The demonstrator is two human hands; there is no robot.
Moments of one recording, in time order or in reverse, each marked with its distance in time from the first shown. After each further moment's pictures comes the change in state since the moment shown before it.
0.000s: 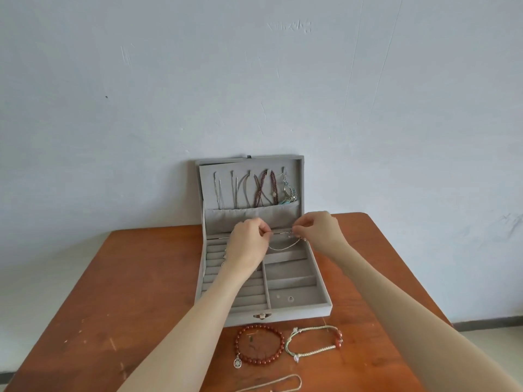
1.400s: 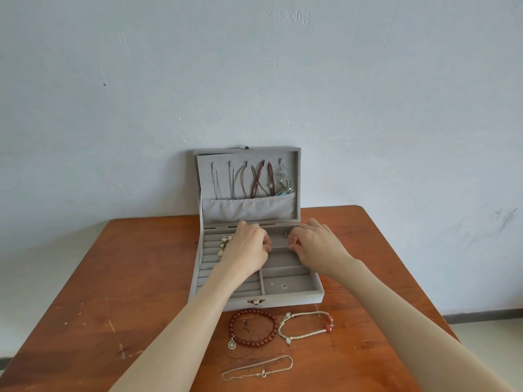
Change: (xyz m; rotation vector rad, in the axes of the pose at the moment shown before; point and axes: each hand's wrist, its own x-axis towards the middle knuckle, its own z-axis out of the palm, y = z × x) left_hand -0.023 -0.002 -0.002 0.275 -0.228 0.163; right_hand -0.034 0.018 0.005 -0.668 -0.113 -0.430
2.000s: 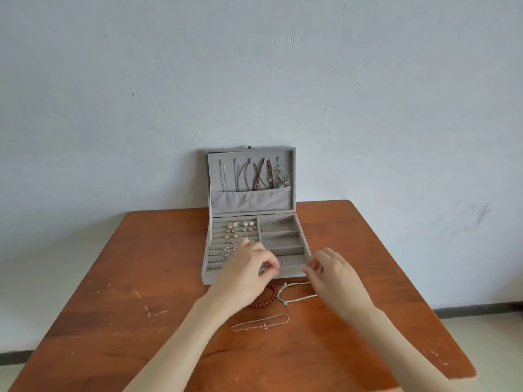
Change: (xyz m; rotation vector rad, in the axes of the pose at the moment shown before) left_hand -0.105 0.013 -0.012 -0.120 0.099 0.261; right_hand -0.114 -0.028 0.002 0.331 0.271 0.177
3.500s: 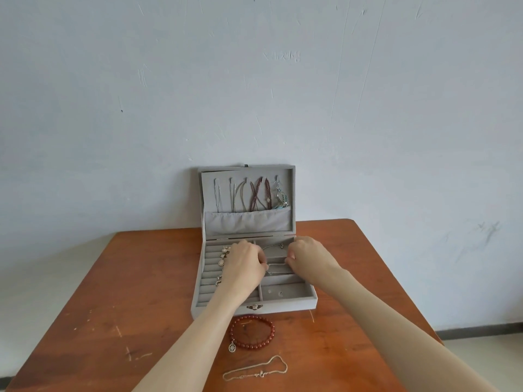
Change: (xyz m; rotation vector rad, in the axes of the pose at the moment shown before) left_hand 0.078 -0.031 0.020 0.084 0.034 -0.353; right_hand 0.106 -0.011 0.011 -0.267 -0.321 -0.028
